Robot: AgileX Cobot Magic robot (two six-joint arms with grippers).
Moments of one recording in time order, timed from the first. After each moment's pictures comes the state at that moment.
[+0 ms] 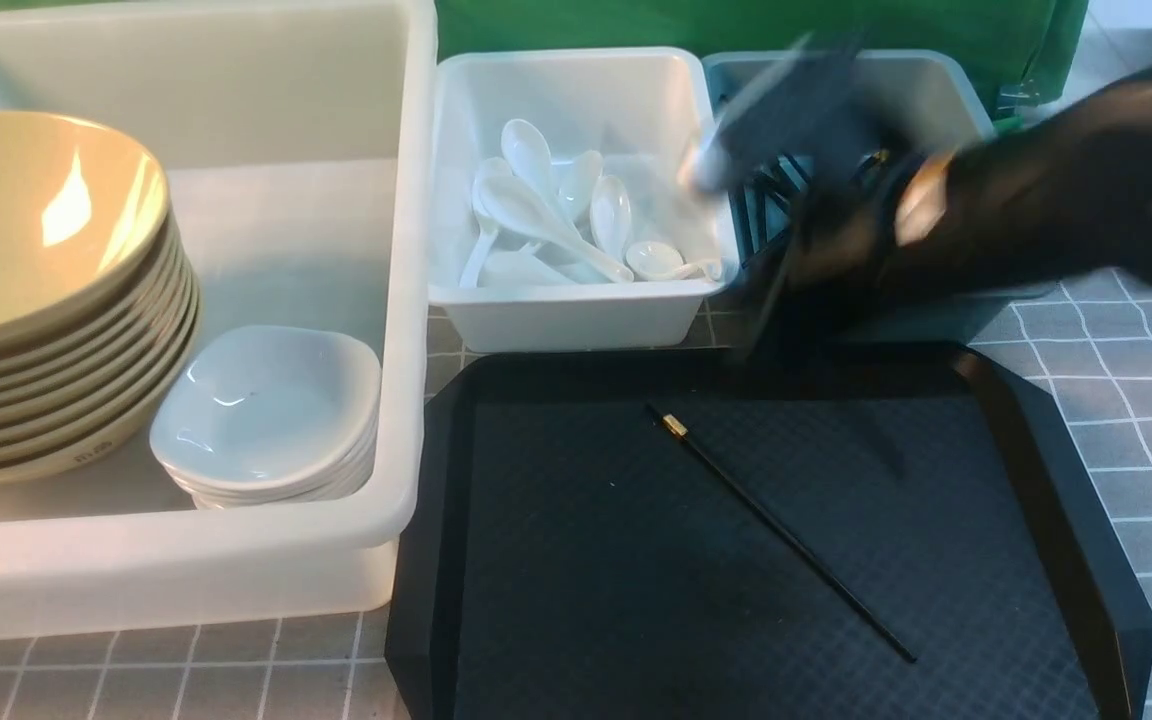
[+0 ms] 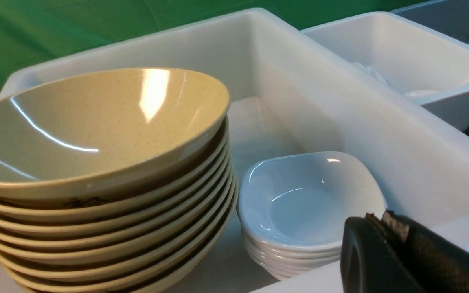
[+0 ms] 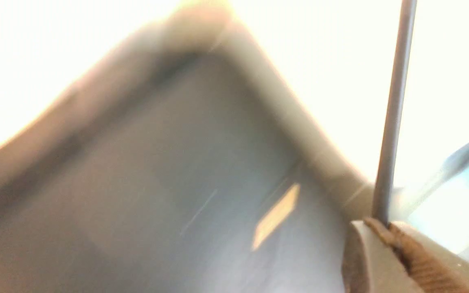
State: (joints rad) right arm 0.52 1.48 -1.20 0.00 0.39 -0.25; left arm -0.29 0.16 -0.30 0.28 0.44 -0.13
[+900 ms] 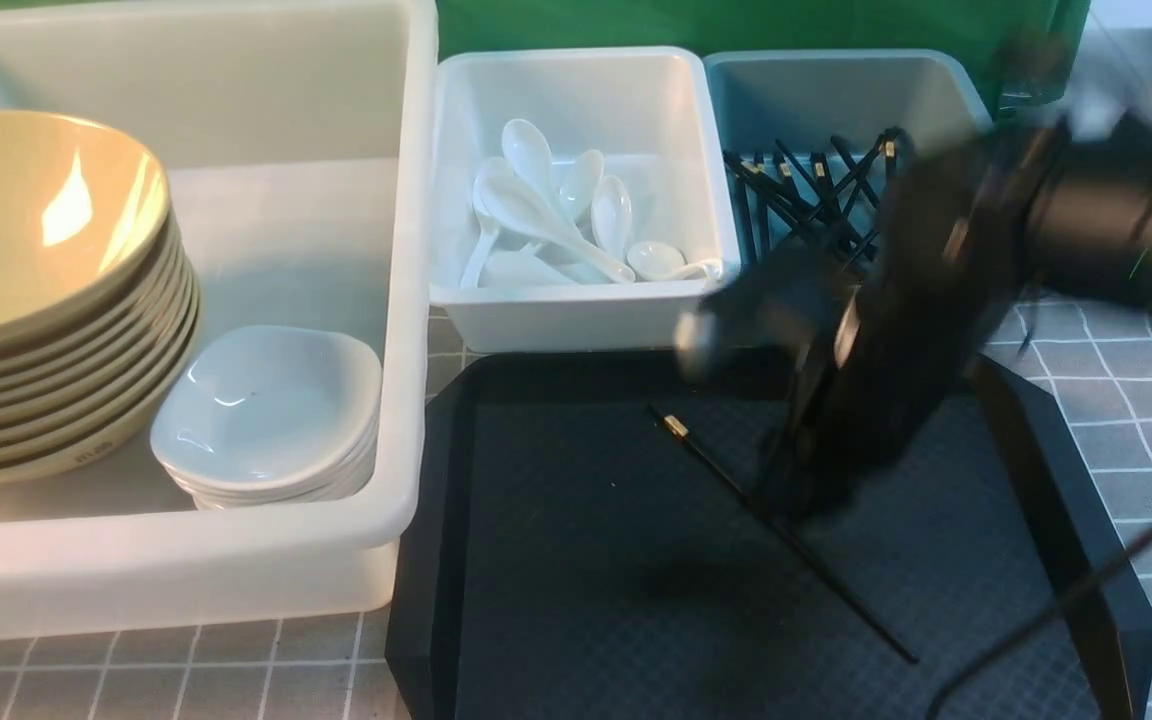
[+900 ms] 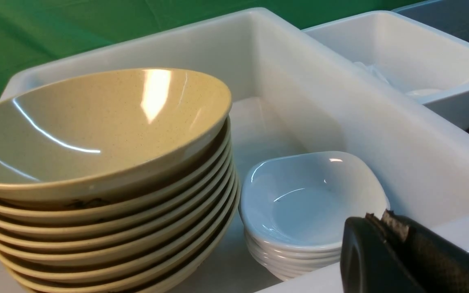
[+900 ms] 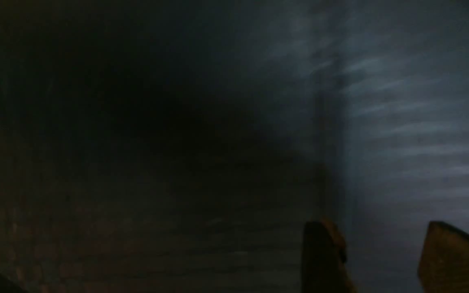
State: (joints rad) right arm 0.56 1.78 -1.21 0.01 0.87 -0.11; left arm -0.29 0.16 -0.30 0.29 0.44 -0.13
